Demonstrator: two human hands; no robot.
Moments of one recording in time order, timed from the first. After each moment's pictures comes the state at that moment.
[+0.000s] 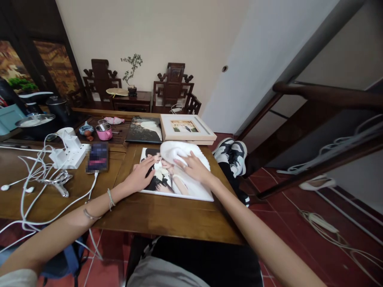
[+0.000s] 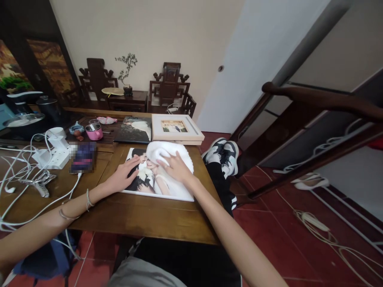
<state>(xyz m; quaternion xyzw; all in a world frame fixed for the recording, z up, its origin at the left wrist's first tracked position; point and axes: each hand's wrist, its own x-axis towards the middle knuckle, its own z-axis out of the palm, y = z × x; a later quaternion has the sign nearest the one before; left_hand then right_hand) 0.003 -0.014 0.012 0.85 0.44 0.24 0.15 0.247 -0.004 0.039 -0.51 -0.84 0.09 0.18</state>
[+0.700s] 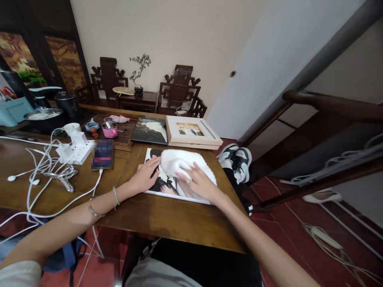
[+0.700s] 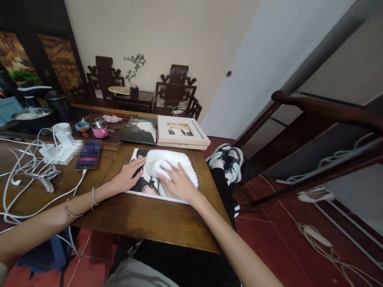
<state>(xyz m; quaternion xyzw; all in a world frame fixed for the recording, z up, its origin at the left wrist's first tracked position) 0.006 -0.017 0.011 0.84 0.45 0.25 0.17 0.236 -0.044 0.047 -0.48 -0.85 0.12 0.16</state>
